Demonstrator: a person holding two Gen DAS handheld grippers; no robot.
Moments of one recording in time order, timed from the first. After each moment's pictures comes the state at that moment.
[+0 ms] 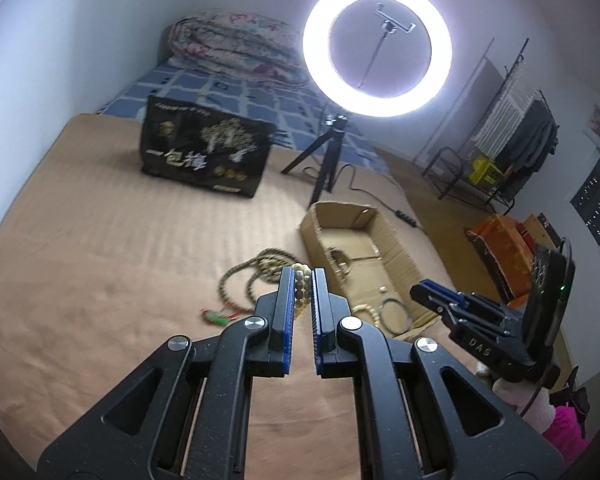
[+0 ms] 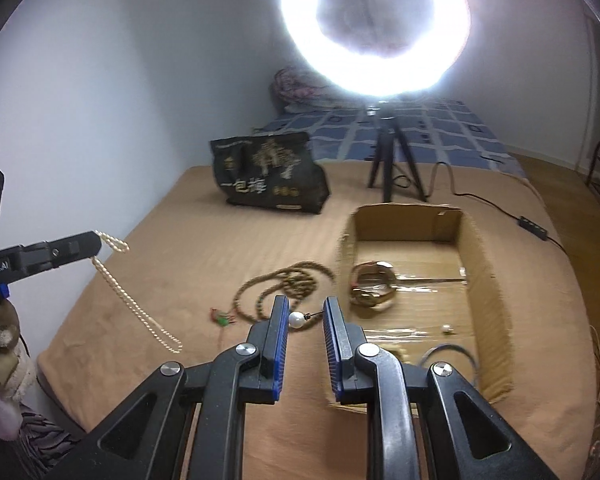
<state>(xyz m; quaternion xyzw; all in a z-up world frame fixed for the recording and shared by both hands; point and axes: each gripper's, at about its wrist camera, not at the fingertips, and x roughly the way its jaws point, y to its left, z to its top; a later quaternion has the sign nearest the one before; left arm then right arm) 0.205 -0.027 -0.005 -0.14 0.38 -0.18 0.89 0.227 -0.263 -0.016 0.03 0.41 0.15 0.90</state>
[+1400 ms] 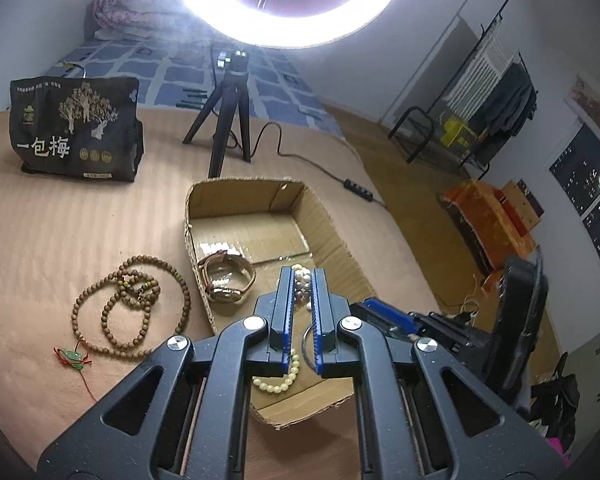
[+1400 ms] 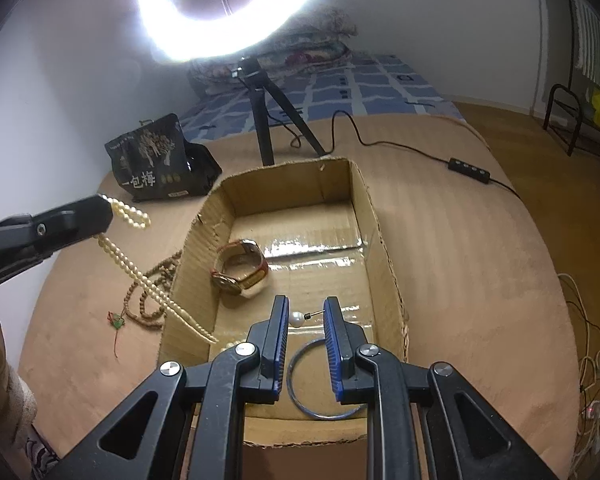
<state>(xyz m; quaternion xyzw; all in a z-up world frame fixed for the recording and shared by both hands) 0.287 -0.182 -0.052 -0.12 0.43 -0.25 0.86 0.274 -0.361 -0.072 0.07 0.47 0.06 0.88</state>
